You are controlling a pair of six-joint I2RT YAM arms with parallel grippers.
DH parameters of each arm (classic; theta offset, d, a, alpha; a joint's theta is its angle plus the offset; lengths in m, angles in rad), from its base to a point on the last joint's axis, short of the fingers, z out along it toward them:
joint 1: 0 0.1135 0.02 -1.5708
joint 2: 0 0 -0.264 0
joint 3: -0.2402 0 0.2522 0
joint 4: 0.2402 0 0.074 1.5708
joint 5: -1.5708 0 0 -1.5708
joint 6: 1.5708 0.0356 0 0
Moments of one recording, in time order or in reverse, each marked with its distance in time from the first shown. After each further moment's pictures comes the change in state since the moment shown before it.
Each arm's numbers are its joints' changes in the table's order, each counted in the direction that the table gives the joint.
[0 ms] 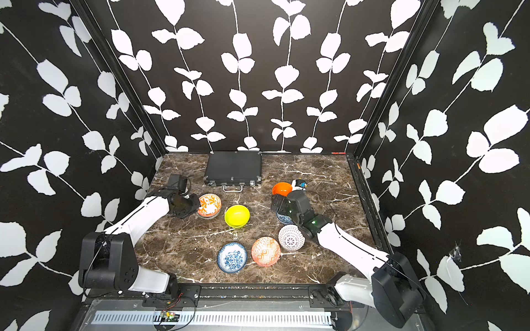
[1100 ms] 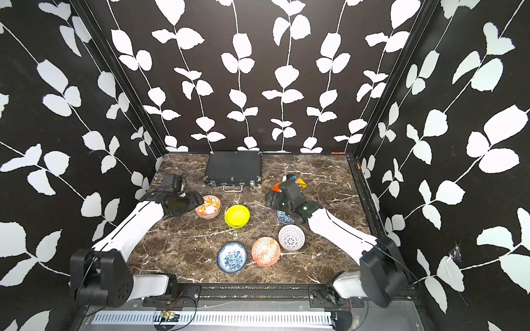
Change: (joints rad) left arm 0.000 -0.152 0.005 0.011 0.014 0.003; right arm 0.022 0.219 -0.294 0.255 0.132 0.013
